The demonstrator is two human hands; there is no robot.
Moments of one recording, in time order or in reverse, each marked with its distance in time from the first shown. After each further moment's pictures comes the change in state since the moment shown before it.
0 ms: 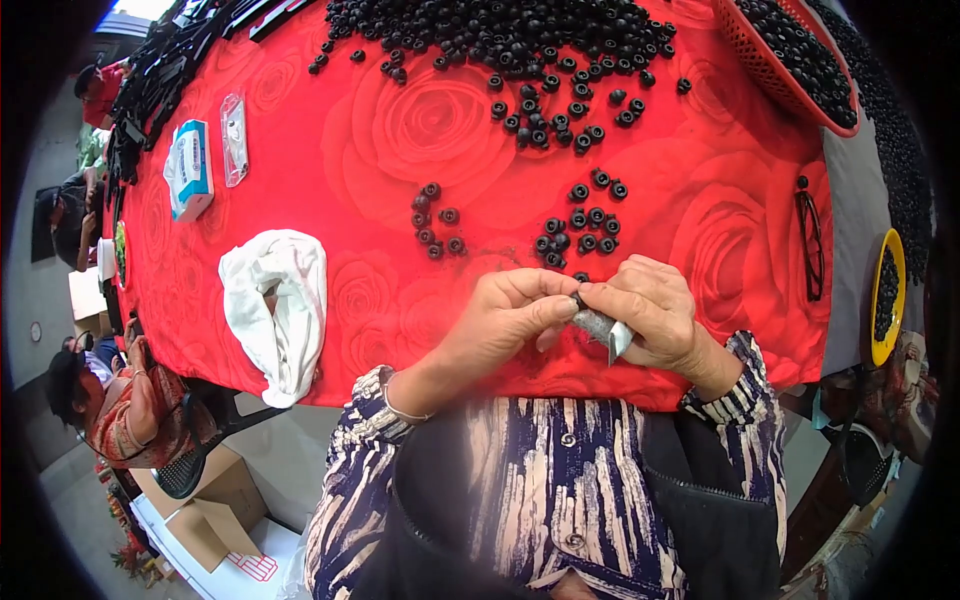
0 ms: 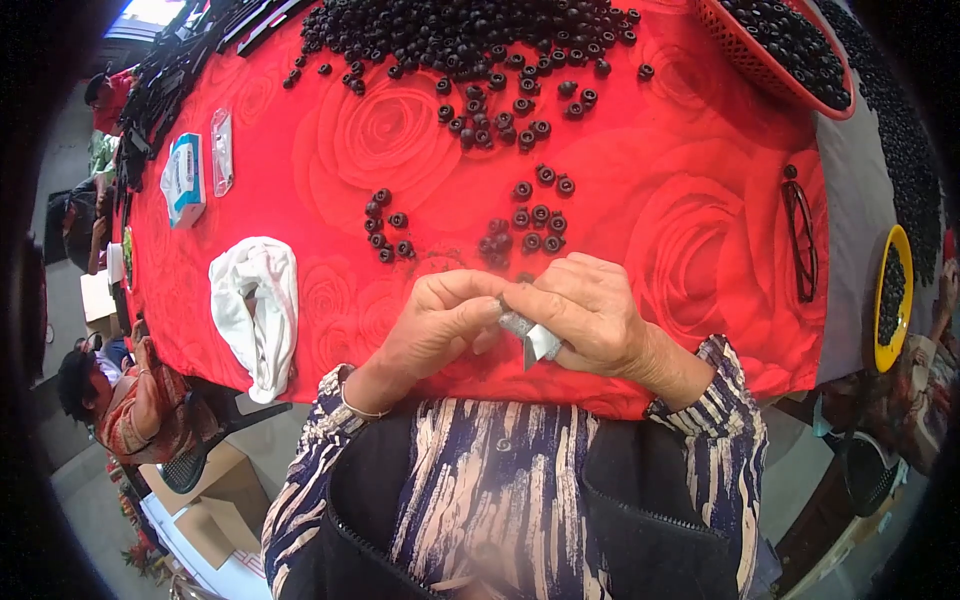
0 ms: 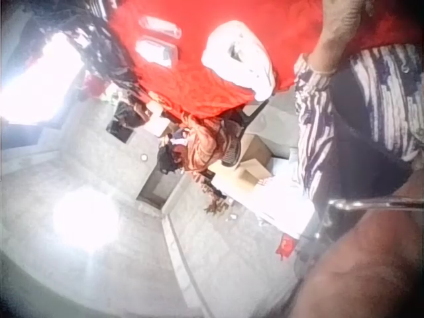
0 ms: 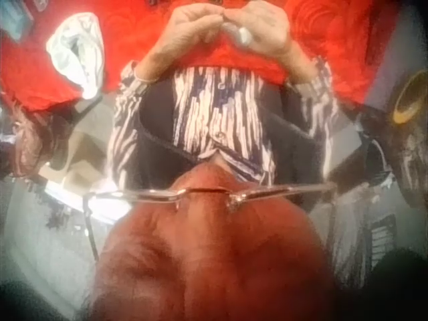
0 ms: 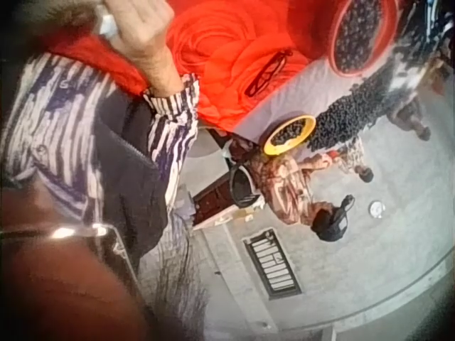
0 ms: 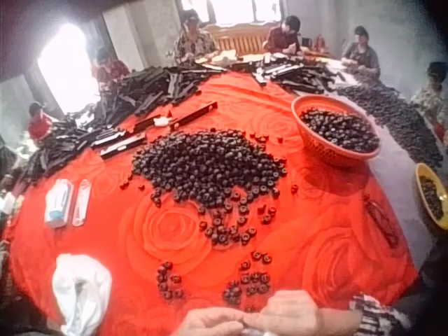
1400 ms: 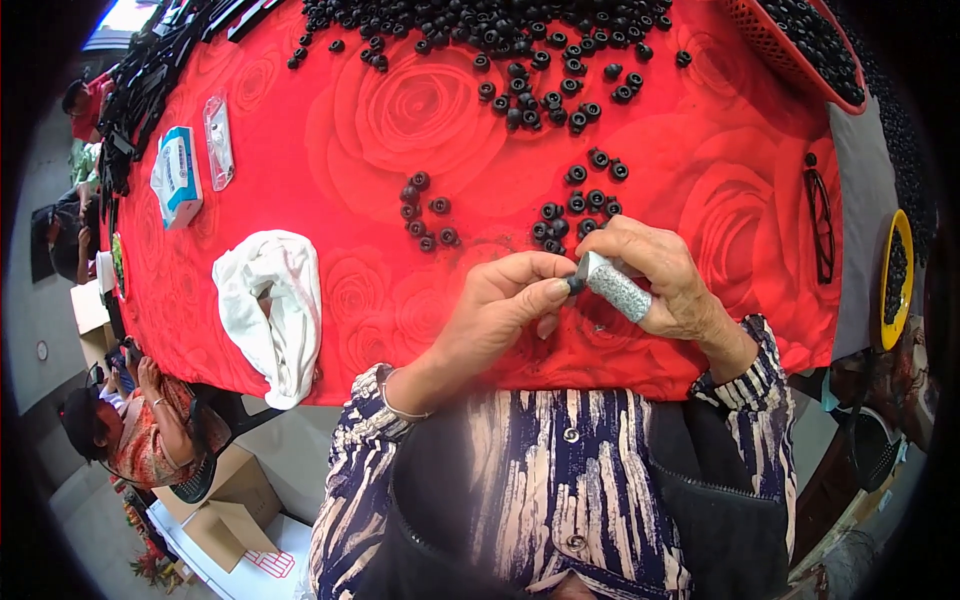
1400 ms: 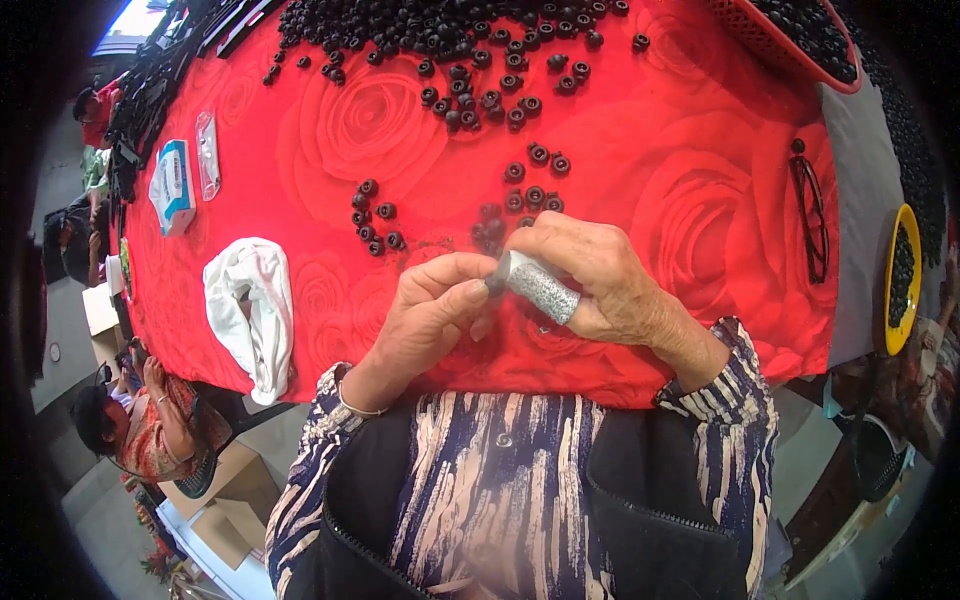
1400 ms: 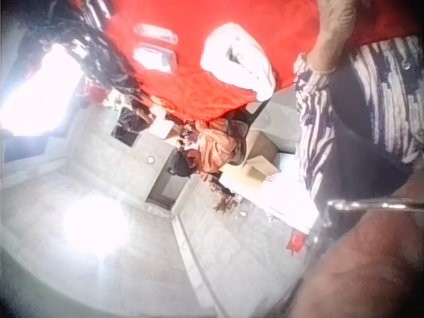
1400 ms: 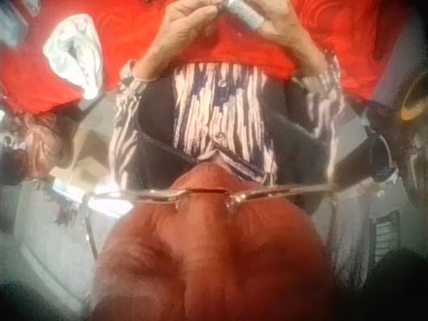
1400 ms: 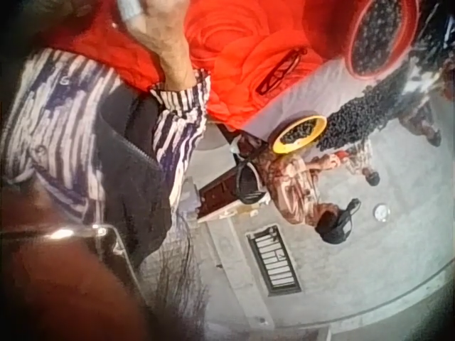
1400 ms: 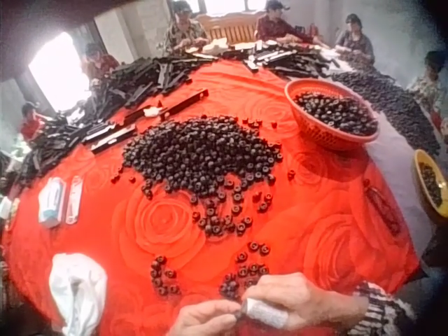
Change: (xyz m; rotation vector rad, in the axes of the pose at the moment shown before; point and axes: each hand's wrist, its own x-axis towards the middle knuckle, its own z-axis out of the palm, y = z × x) left_hand 0.002 -0.004 -0.004 -0.043 0.024 0.041; right_hand 0.005 0.007 -0.012 0.286 -0.172 0.430
